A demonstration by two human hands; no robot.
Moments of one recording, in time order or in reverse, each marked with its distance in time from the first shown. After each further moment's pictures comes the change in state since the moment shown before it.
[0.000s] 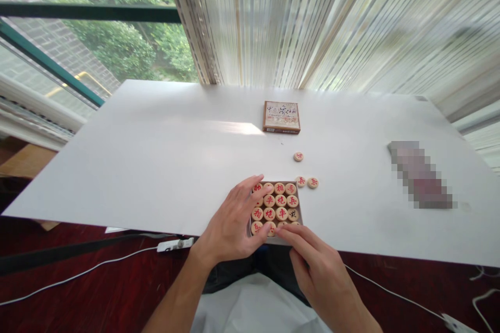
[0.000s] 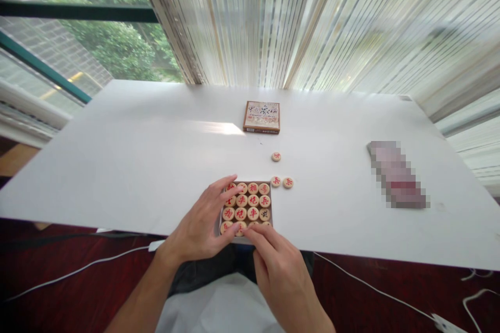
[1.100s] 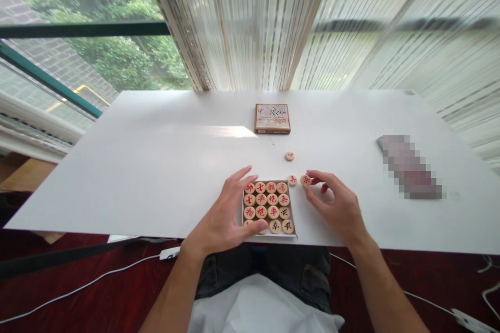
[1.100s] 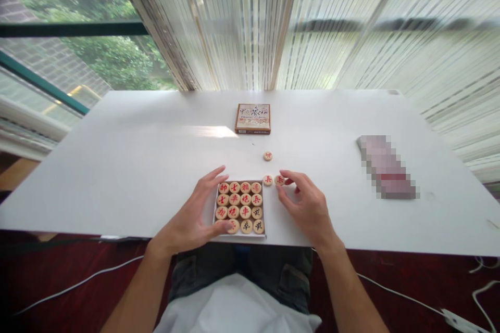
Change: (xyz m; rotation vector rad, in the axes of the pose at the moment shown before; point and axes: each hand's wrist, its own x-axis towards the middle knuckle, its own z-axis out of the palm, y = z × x) left_hand 0.011 -0.003 -0.014 -0.188 -0.032 -0.116; right_hand 0.046 0.093 -0.036 -0.071 0.259 0.146
